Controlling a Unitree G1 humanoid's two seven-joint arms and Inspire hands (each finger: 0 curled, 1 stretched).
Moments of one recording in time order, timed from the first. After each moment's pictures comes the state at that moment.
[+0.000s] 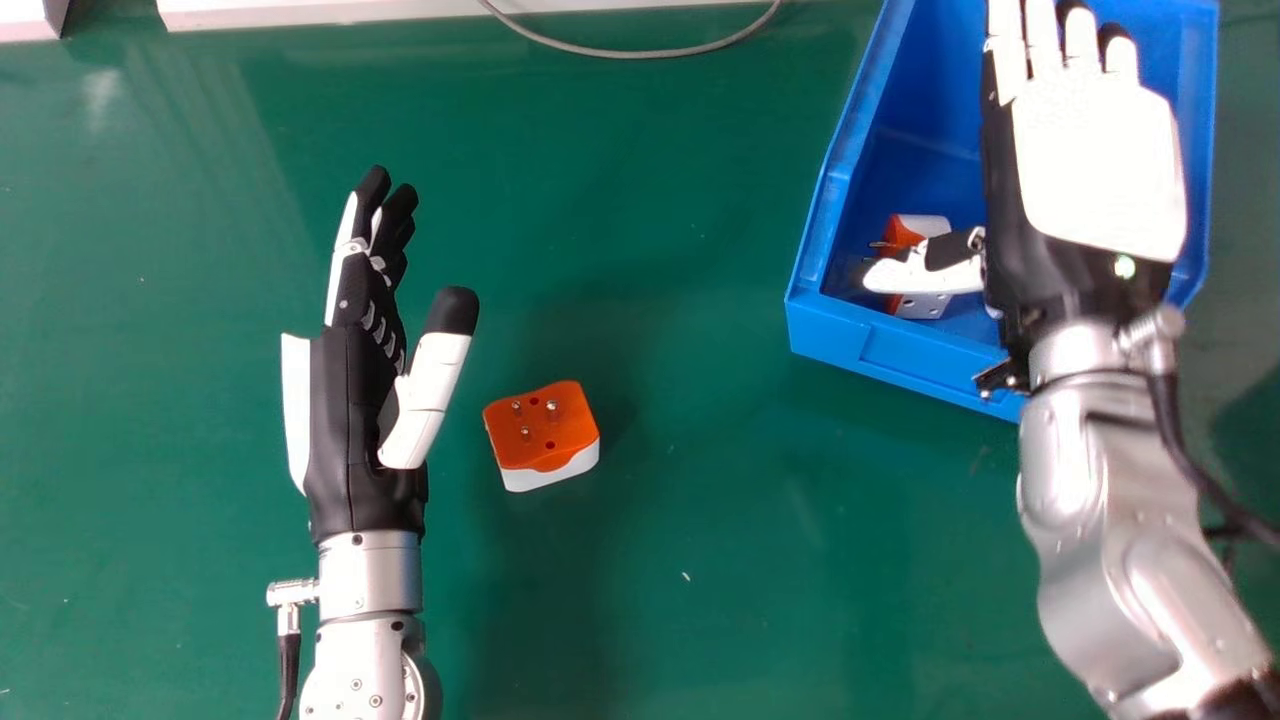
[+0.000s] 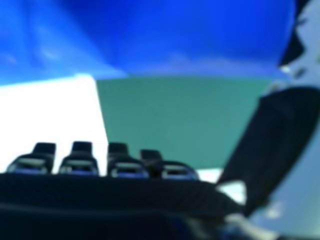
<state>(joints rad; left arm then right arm) -0.27 0.03 0.17 1.01 -0.02 -1.10 0.02 -0.29 -0.31 0.30 0.07 -0.86 0.29 -0.44</state>
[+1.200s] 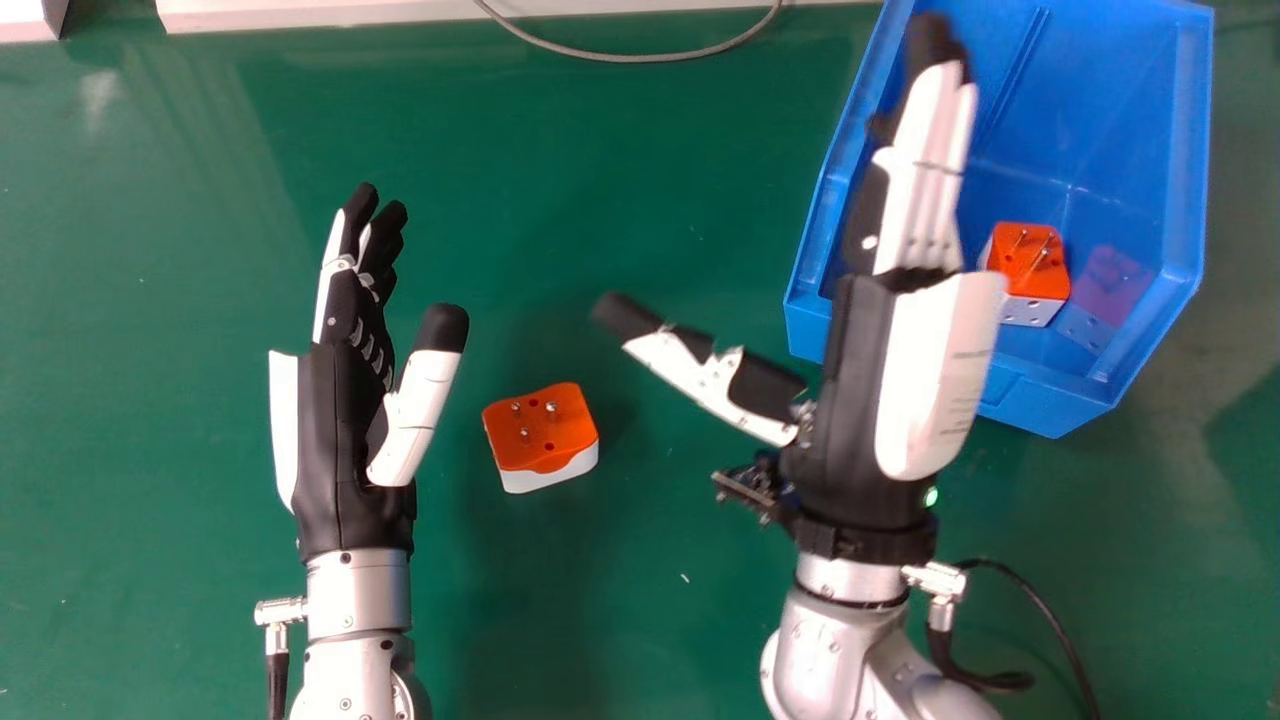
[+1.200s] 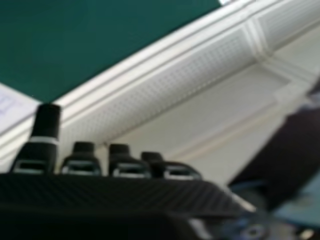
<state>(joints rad) -0.23 0.03 0.17 0.97 -0.01 -1.10 0.03 -0.21 -0.01 0.47 0.47 -0.88 -0.40 -1.20</state>
